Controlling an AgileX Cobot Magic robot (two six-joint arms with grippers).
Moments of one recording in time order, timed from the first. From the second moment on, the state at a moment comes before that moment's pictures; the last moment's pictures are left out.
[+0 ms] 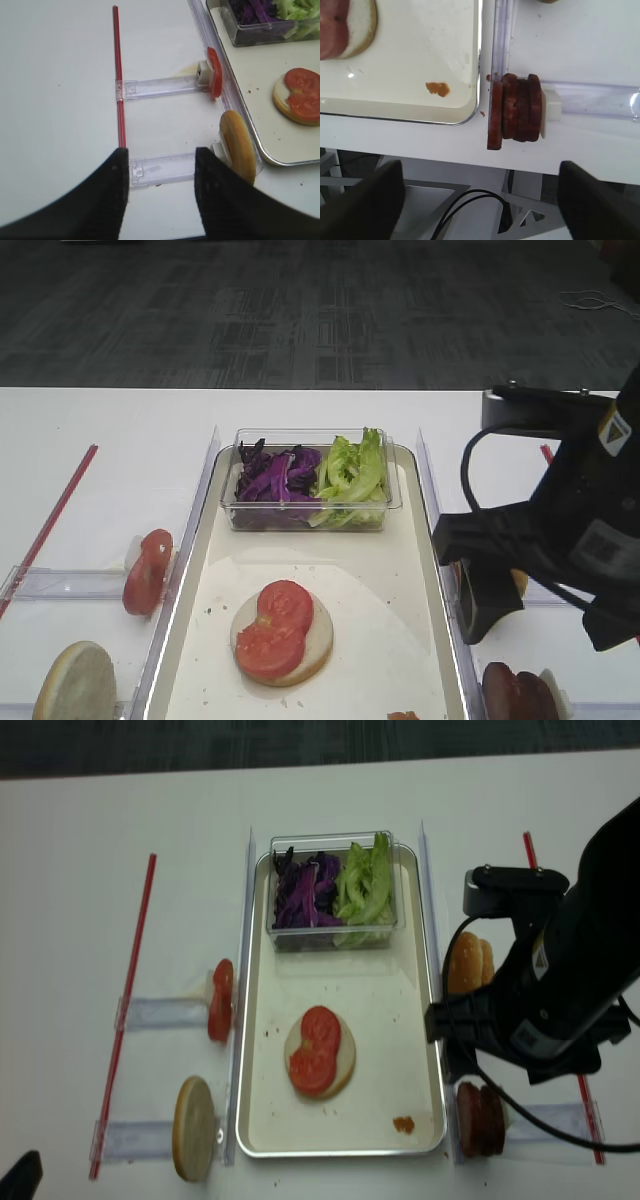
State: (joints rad) left arm -0.14 -0.02 -0.48 0.04 1.18 -0.07; right arm 0.61 1.29 -0.90 0.18 1.16 0.52
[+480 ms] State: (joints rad) left arm -0.14 -0.02 -0.48 0.04 1.18 -0.07; right arm 0.61 1.34 -0.84 0.19 1.08 0.50
